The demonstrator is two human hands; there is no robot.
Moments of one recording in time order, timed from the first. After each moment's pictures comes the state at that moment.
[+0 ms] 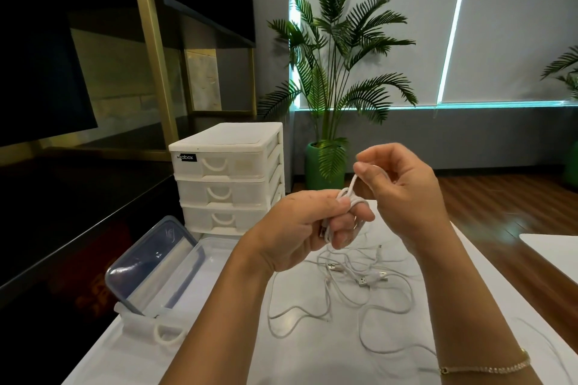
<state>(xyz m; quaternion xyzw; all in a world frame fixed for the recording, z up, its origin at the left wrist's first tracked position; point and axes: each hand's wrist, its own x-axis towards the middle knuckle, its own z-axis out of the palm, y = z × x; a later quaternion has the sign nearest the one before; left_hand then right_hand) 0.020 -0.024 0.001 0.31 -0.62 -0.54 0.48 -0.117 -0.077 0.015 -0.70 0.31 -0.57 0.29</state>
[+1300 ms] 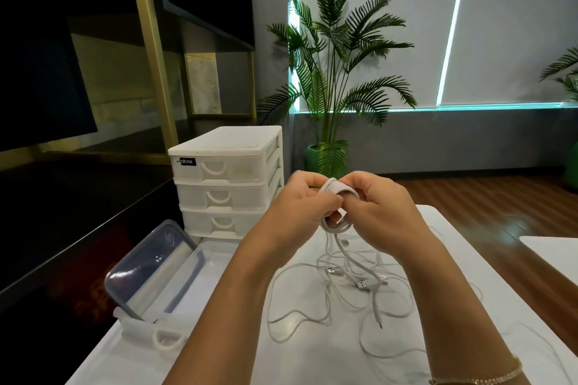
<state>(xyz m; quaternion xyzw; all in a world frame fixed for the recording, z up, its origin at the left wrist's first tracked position) 0.012 -0.022 0.015 0.49 -0.58 -0.37 0.54 -0.108 -0.065 0.020 -0.81 0.38 -0.39 0.23</state>
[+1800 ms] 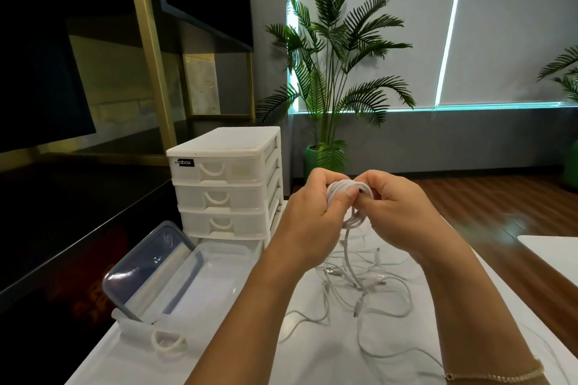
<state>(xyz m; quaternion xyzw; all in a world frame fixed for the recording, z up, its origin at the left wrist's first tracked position) -0.004 -0.027 0.005 0.55 -0.65 -0.12 0.51 -0.124 -0.070 0.023 -0.79 0.40 -0.39 0.25</state>
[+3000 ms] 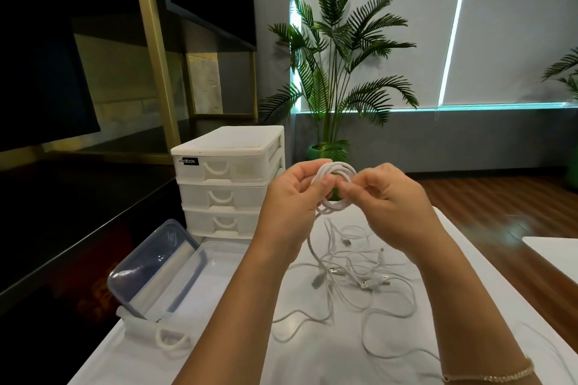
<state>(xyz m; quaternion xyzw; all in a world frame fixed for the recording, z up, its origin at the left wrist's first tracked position) 0.012 -0.035 0.006 0.46 -0.50 -0.31 0.67 -0.114 -0.072 0.018 -0.79 0.40 -0.43 0.19</state>
